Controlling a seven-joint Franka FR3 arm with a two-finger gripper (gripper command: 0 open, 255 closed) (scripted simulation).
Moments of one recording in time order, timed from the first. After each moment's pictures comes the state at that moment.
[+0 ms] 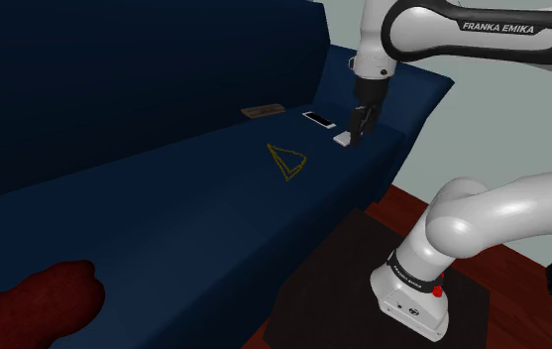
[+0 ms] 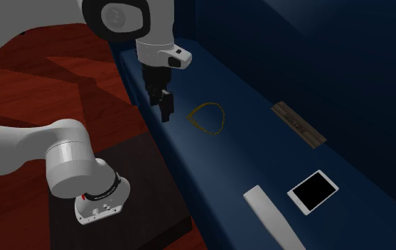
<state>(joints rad) -0.01 -0.74 0.02 -2.43 -0.09 1.51 -0.01</state>
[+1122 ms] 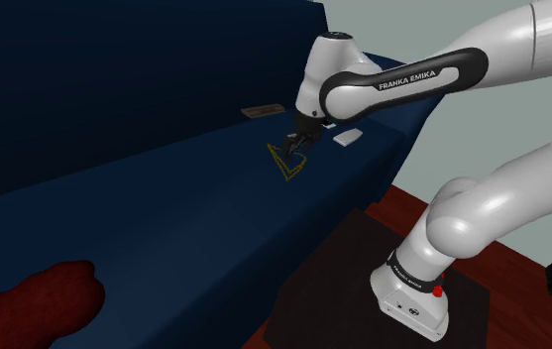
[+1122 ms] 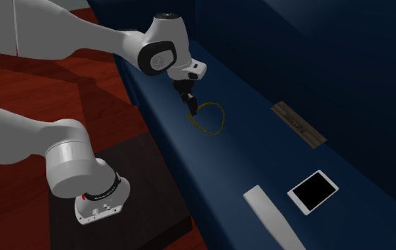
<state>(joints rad) 0.00 -0.44 0.16 -2.55 -0.04 2.21 0.25</state>
